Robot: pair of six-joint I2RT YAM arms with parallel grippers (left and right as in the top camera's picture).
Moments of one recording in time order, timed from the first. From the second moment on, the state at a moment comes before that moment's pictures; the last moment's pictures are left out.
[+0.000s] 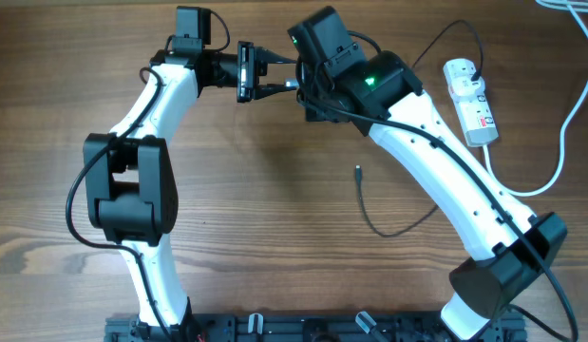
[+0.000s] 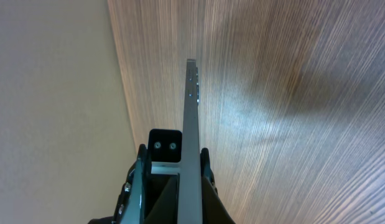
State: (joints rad) left arm -0.11 2.13 1.64 -0.45 1.54 -1.56; right arm 0.63 1.83 1.89 -1.01 0.16 2.05
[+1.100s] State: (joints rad) left arm -0.11 2.13 1.64 -0.36 1.51 -1.57; right arm 0.68 1.83 1.89 -0.85 0.16 1.60
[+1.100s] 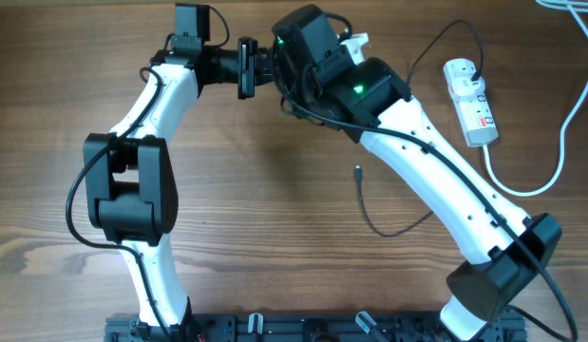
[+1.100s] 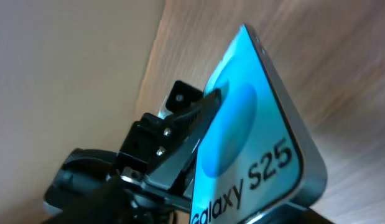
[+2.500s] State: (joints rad) left arm 0.10 1.79 1.64 -1.07 0.27 -0.63; right arm 0.39 1.86 1.26 -0.94 -0.11 0.30
